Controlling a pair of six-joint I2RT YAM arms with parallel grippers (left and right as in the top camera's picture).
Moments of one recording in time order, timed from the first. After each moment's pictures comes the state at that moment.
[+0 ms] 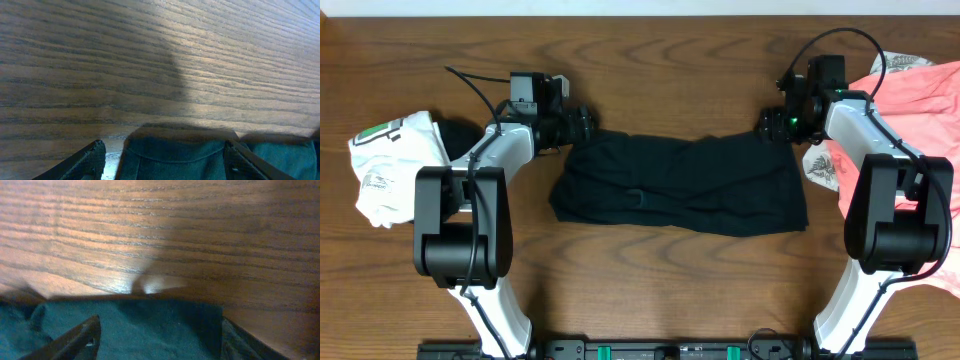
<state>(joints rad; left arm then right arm) -0.04 1.99 1.21 -0.23 0.40 -0.27 -0.04 2.07 1.41 -0.58 -0.25 -0.03</state>
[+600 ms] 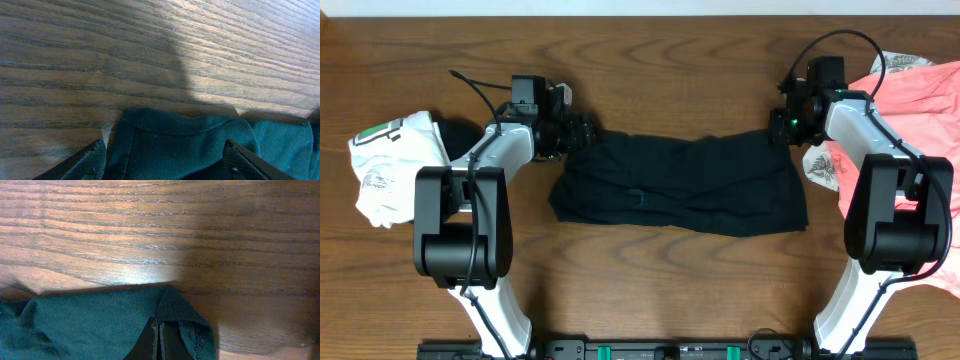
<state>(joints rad) -0.04 1.99 1.21 -0.32 0.44 -0.27 -0.04 2.07 1.41 -0.60 -0.23 -0.01</state>
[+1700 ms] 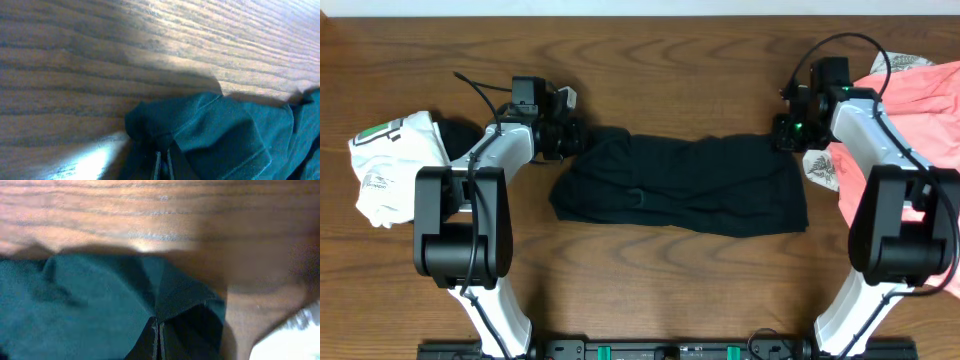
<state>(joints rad) -0.04 1.99 1.21 -0.36 0.53 -0.26 -0.04 1.99 1.41 -0.78 -0.24 -0.01</state>
